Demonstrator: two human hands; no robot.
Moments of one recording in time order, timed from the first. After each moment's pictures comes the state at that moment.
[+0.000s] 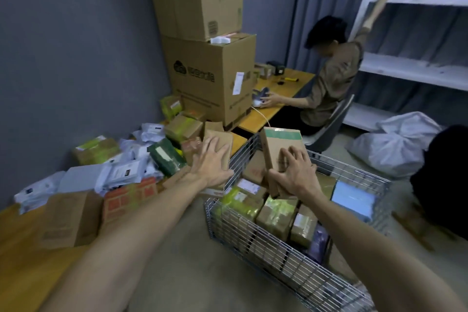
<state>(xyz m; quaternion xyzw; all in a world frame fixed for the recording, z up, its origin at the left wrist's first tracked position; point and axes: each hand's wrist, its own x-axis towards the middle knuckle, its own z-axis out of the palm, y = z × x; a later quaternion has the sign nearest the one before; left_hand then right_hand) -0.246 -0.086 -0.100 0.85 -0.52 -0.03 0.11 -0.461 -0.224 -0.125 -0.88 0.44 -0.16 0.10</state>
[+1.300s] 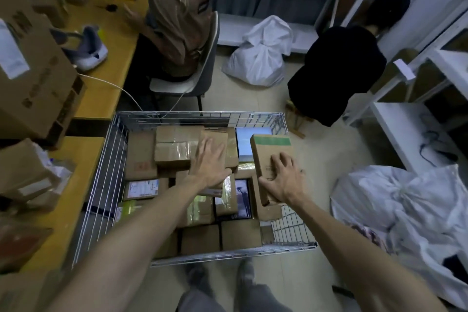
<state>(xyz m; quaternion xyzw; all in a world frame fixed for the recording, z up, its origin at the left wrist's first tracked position) -0.366 -0.458 -0.269 0.63 -0.75 -0.22 0.02 -0.600 -0.414 -0.266 -0.68 0.73 0.02 0.10</state>
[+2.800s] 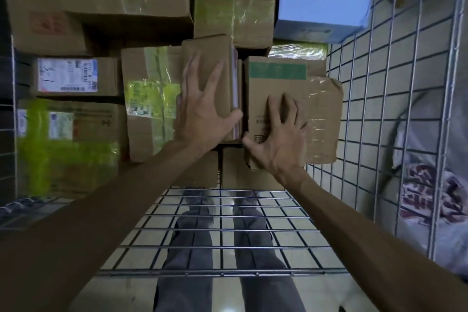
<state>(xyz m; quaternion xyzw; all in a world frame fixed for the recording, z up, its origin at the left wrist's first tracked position) -0.409 -0.467 -0.619 0.69 -0.64 -0.27 0.19 -0.585 -0.439 -0.646 -0.68 0.72 0.03 0.17</state>
